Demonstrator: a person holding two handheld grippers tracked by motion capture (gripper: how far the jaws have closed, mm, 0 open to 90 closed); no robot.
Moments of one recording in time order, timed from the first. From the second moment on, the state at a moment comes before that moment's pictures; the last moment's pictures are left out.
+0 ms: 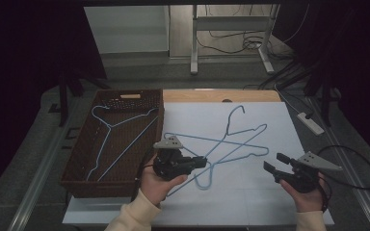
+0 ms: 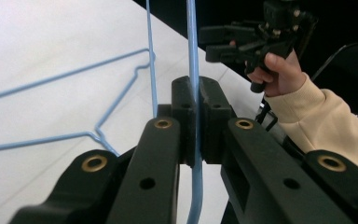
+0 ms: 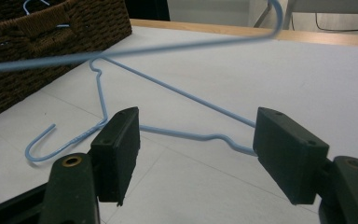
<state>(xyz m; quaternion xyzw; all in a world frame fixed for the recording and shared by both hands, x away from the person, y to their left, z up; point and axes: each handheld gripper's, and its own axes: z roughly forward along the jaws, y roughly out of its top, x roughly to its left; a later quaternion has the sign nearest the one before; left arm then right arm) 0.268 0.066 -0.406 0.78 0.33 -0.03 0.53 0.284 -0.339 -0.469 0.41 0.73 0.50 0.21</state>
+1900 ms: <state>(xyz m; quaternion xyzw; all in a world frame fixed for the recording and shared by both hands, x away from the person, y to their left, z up) 0.266 0.302 -0.392 0.70 0.49 0.10 0.51 0.290 -0.331 -0.479 0.41 0.76 0.47 0.20</state>
